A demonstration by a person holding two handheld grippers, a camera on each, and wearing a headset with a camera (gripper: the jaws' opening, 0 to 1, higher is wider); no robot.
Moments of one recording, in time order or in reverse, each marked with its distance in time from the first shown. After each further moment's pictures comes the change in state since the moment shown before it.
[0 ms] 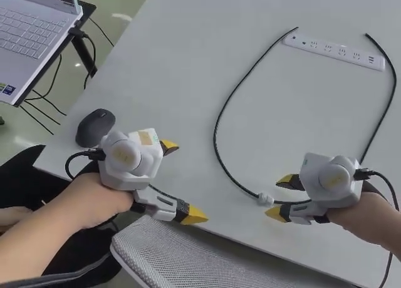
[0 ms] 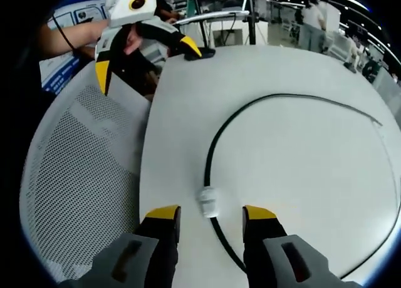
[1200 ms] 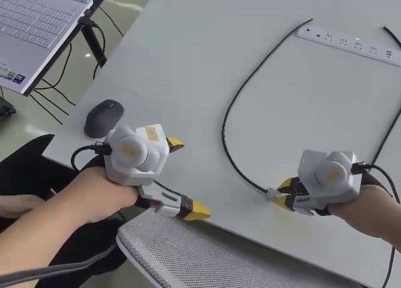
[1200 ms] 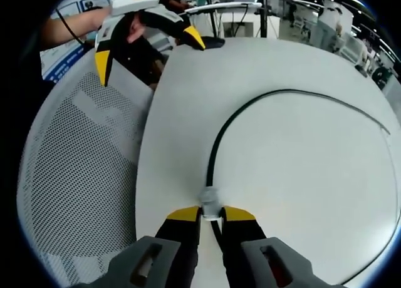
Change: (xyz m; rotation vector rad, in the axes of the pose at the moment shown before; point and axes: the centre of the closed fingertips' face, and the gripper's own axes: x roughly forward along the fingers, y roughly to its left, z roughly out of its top) left arm 0.001 -0.004 -0.009 -0.005 0.026 0.004; right arm 0.008 -0.001 -0.004 -0.043 0.058 0.034
